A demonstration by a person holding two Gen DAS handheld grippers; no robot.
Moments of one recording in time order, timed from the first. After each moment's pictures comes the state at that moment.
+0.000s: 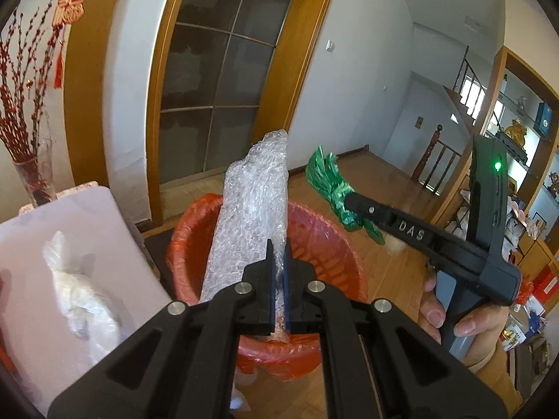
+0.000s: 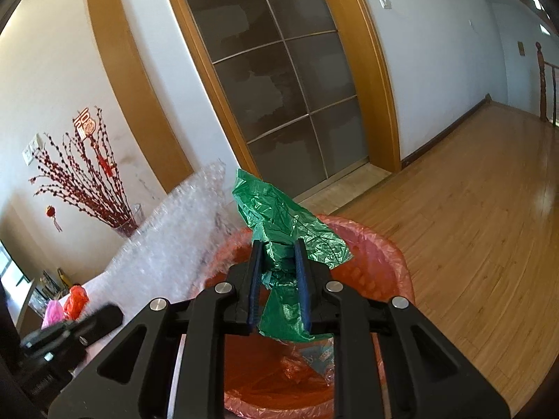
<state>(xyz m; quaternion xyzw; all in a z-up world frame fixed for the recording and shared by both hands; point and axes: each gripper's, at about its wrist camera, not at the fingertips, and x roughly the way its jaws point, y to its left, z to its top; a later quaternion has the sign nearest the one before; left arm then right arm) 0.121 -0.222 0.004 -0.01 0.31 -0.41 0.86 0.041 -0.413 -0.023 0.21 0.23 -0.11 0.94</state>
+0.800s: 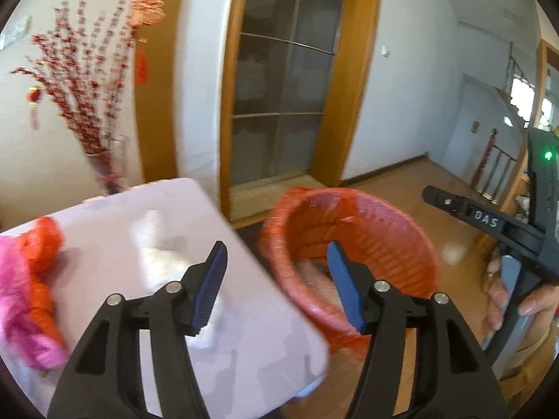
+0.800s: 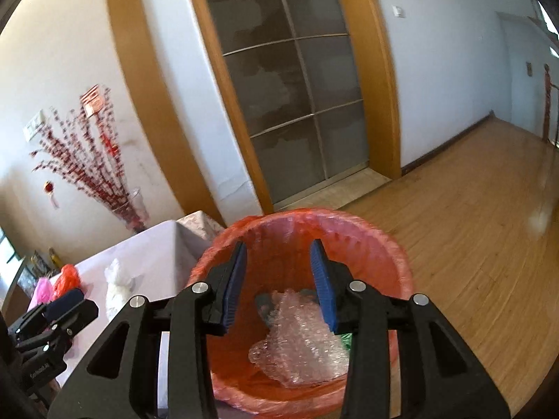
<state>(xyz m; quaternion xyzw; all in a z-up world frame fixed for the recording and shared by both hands) 0.114 -0.147 0.000 0.02 0.29 -0.27 0.92 0.041 -0.382 -0.026 0.16 0.24 -0.10 0.95</state>
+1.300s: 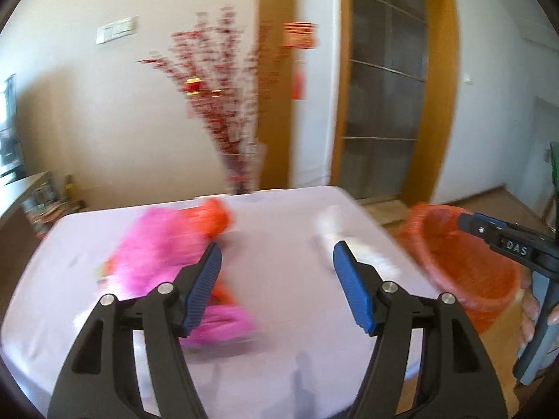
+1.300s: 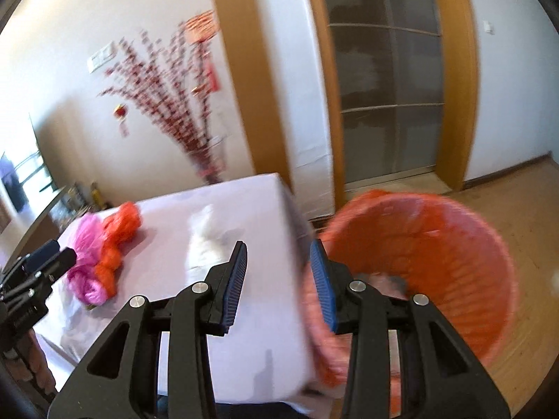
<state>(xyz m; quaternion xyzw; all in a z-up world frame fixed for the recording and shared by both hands) 0.096 0.012 0.009 0.01 0.26 -0.08 0.96 0.079 -0.254 -0.033 0.08 0.29 0.03 0.95</state>
